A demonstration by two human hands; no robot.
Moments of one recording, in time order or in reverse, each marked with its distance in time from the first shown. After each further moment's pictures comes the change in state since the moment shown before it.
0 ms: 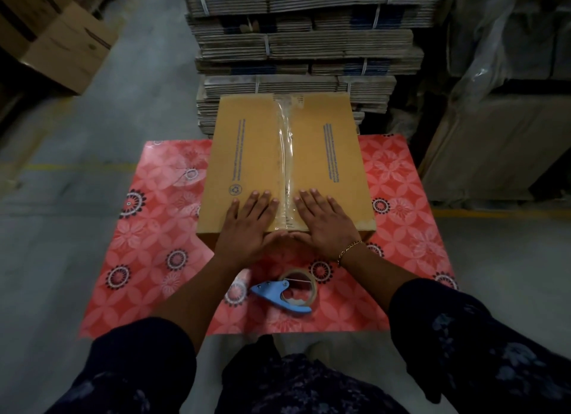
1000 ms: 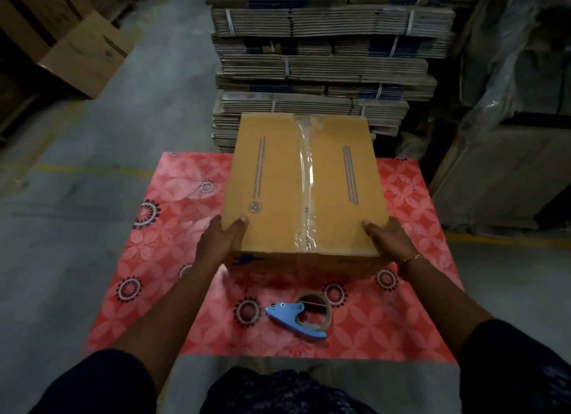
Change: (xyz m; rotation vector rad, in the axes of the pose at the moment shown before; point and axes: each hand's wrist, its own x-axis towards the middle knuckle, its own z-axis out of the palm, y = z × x) left_hand -0.004 -0.083 -0.021 -0.965 -0.041 -0.915; right_hand -0.010 0.070 -0.020 1.187 0.173 0.776
